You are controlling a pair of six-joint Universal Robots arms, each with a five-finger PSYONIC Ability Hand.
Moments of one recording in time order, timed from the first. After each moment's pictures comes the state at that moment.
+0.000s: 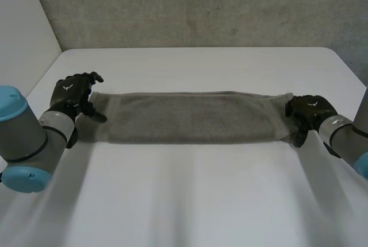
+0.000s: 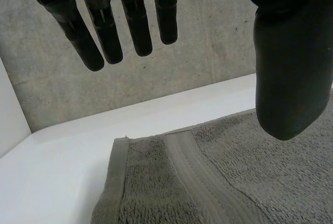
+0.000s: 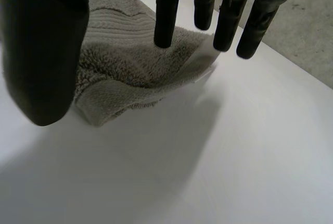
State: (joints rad) left arm 4.53 -2.05 -1.66 3.62 -1.47 3.10; right arm 1.65 -0.92 1.42 -0.08 1.33 2.71; left_hand 0.47 0.48 0.46 0.49 0.45; right_hand 0.29 0.29 0.29 0.29 0.12
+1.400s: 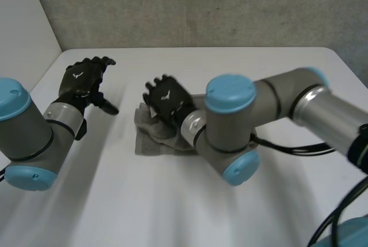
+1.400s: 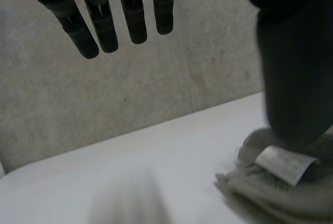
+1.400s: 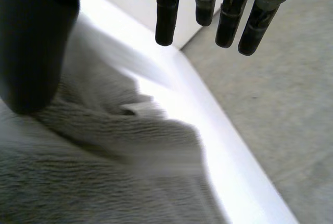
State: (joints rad) left arm 4.44 -1.97 -1.65 3.62 -1.47 3.09; right arm 2.33 -0.65 0.81 -0.03 1.38 2.61; left_hand 0.36 0.36 0.35 0.36 0.32; right_hand 0.24 0.25 0.24 0.25 0.06
